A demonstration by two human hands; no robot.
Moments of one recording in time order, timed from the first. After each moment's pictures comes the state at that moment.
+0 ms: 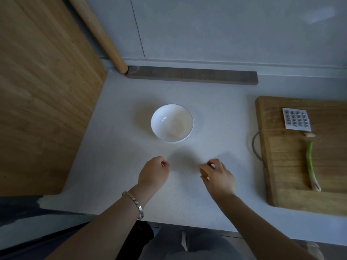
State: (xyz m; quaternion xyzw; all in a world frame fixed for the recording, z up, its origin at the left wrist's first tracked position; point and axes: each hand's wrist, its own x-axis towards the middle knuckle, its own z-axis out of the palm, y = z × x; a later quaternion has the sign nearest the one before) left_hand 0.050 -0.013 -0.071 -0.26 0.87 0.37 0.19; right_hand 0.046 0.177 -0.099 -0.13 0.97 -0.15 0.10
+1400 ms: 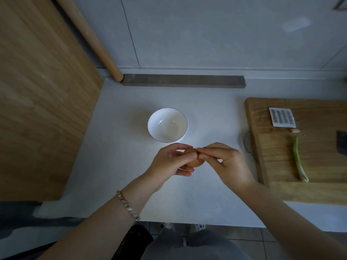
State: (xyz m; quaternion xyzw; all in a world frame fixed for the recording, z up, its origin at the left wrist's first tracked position) left_hand 0.049 0.016 0.019 -0.18 0.65 0.70 0.23; right_hand 0.034 0.184 0.004 -0.20 0.85 -0.48 0.01
